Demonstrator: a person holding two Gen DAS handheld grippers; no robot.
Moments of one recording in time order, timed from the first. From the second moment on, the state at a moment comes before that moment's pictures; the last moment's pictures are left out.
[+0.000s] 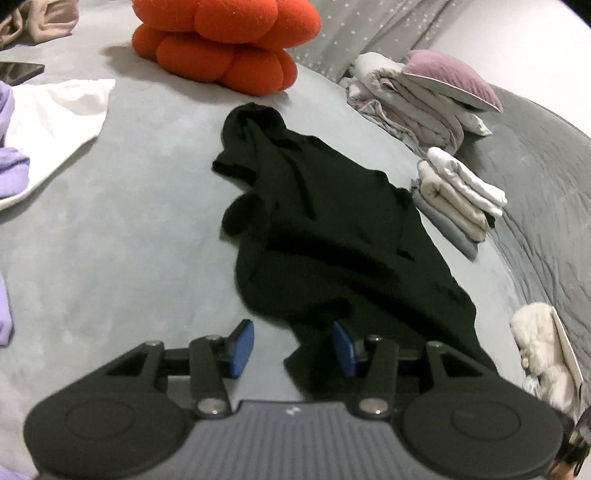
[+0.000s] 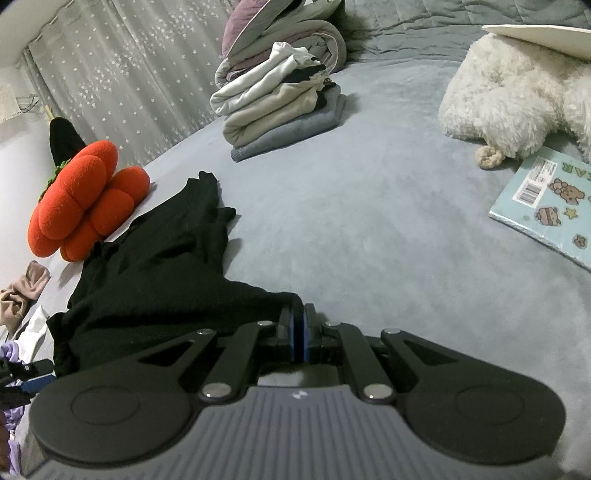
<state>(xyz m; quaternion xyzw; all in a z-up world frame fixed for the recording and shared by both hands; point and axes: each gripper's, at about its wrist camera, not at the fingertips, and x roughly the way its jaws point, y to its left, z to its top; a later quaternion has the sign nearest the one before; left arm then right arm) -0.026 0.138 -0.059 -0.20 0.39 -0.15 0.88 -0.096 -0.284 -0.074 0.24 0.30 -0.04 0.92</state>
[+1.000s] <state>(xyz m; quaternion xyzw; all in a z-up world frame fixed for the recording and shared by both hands) -0.090 0.173 -0.036 -0.18 0.40 -0.09 0.89 -0.105 -0.278 -0.064 0.20 0.30 -0.03 0.93</state>
